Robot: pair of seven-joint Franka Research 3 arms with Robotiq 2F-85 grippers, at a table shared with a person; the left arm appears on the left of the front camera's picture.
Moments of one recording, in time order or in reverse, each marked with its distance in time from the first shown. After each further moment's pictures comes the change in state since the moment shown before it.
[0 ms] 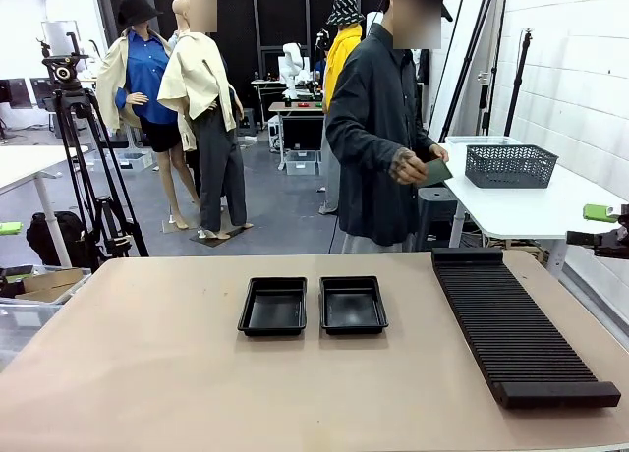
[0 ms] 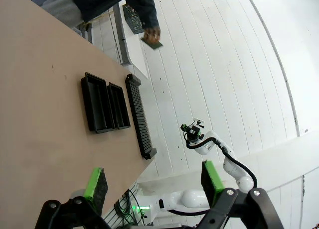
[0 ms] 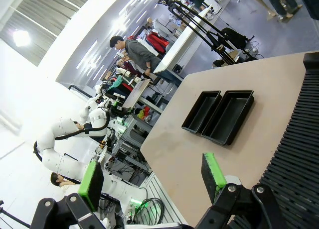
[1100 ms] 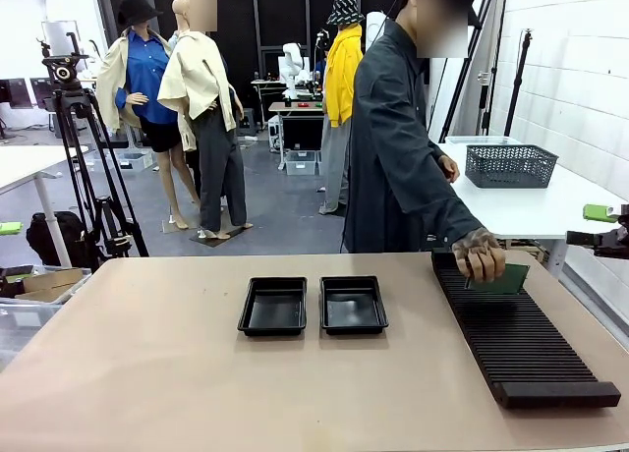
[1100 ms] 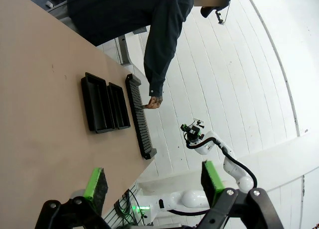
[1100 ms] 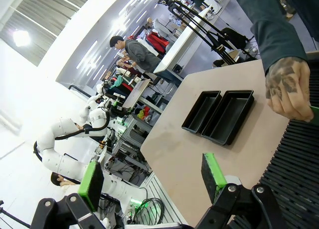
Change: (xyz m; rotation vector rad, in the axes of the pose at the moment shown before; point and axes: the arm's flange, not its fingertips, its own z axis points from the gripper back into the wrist) left arm 0.000 0.000 0.000 0.000 0.000 0.000; right arm 0.000 0.000 0.000 0.000 0.000 0.000
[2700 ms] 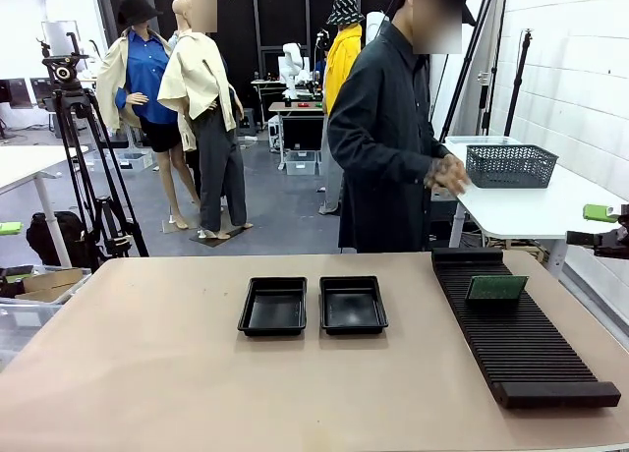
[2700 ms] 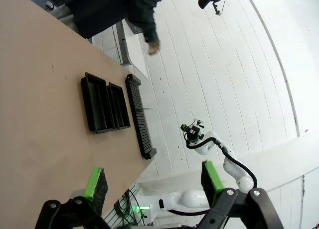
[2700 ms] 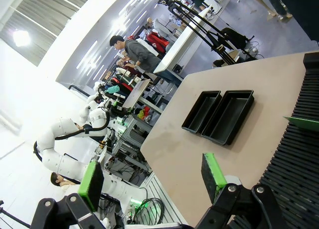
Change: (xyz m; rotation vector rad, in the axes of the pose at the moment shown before) left arm 0.000 0.000 0.000 0.000 0.000 0.000; right arm 0.000 0.000 0.000 0.000 0.000 0.000
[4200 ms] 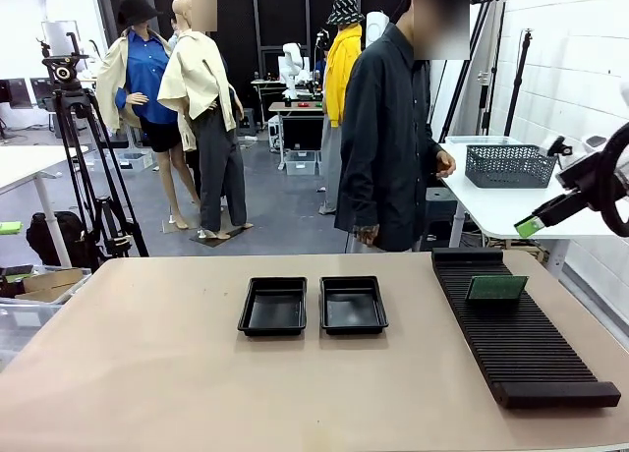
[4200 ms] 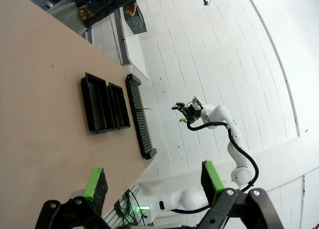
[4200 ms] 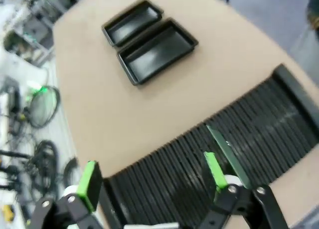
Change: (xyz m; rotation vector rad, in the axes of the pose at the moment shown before) left arm 0.000 -0.001 0.000 0.001 0.000 -0.002; right arm 0.121 -0.039 -0.115 -0.283 0.777 0.506
